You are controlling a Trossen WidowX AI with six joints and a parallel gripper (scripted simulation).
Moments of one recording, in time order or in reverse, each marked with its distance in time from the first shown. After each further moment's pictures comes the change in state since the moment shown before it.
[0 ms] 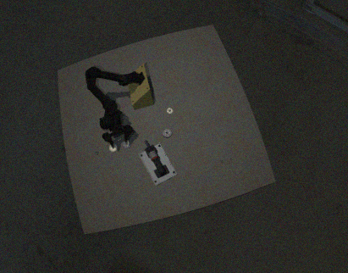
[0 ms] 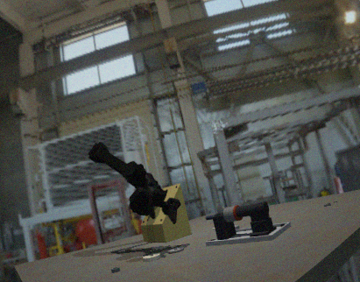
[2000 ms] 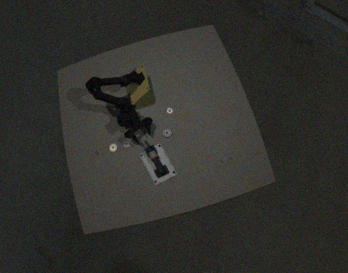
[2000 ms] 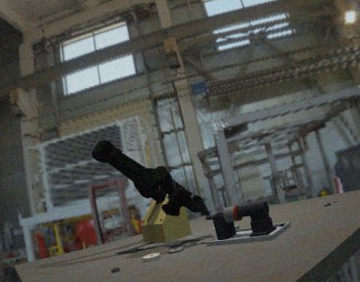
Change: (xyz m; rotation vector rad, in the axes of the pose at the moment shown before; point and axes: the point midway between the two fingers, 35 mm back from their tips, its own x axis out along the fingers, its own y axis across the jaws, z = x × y) arm -0.012 -0.138 -0.051 -0.147 0.263 -0.232
